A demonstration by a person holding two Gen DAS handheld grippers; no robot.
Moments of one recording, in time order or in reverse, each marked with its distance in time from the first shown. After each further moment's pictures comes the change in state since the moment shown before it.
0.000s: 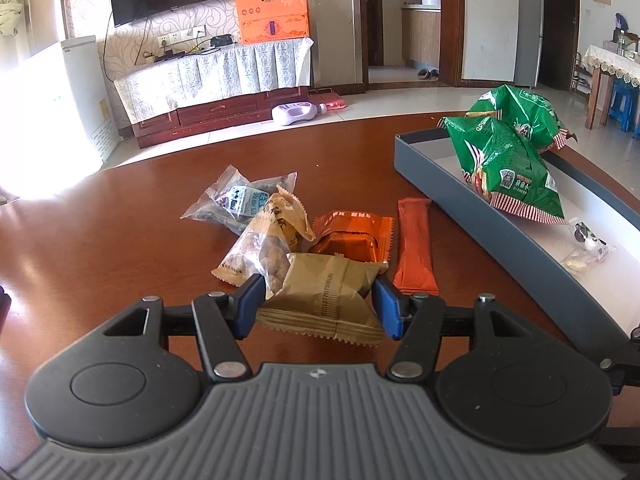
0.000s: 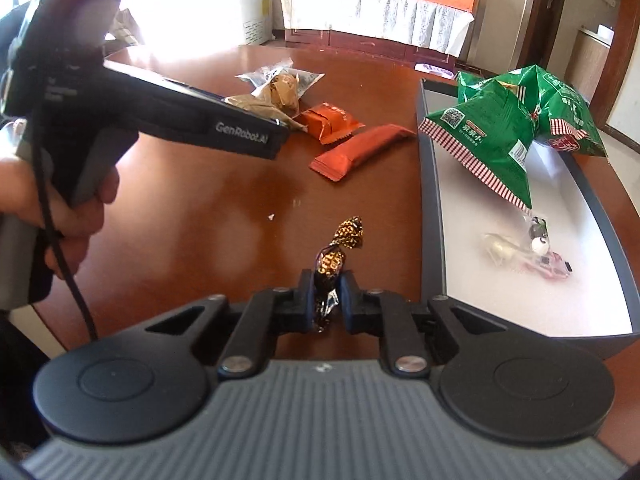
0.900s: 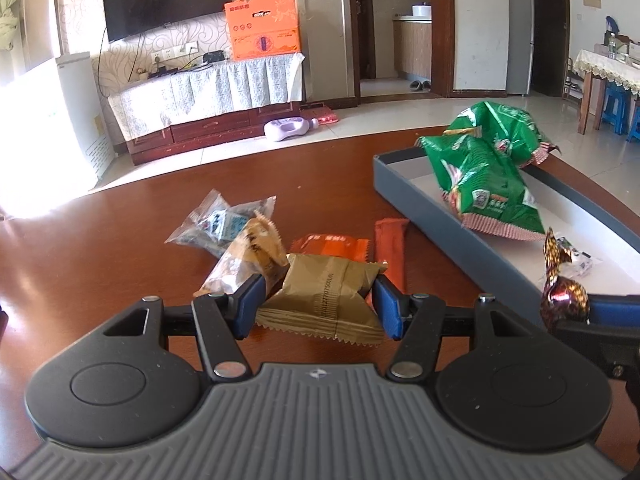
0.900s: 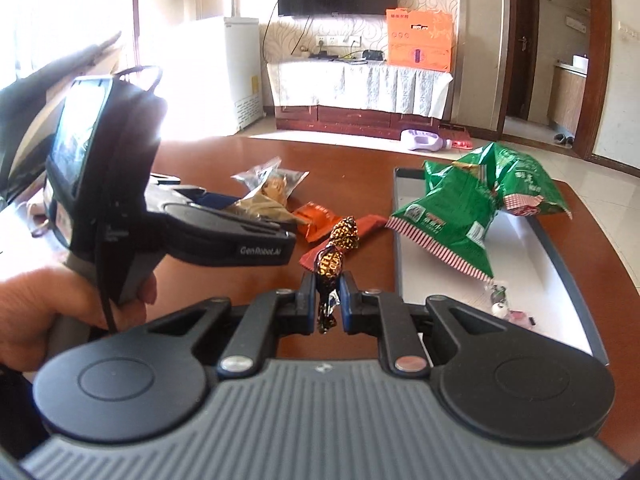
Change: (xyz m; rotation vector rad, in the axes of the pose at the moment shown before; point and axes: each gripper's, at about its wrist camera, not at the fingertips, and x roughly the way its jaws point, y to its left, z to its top) left arm -0.010 -0.020 0.008 0.027 -0.050 -0.011; right arm -0.048 -0.016 0.015 0.076 -0.237 -0.005
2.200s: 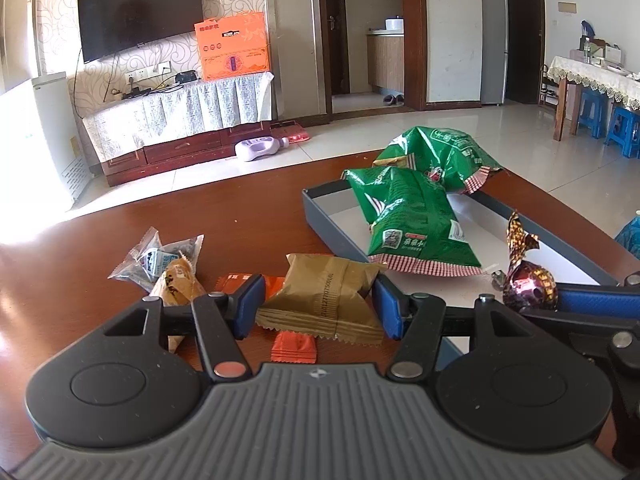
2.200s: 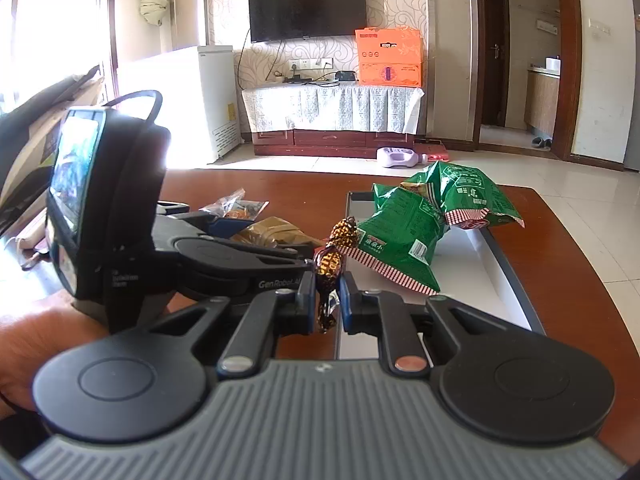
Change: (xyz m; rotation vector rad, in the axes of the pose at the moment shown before) left arm -0.003 -0.053 0.021 0.026 -0.049 -0.070; right arm -0.029 -0.032 0.004 0.061 -0.066 -0.044
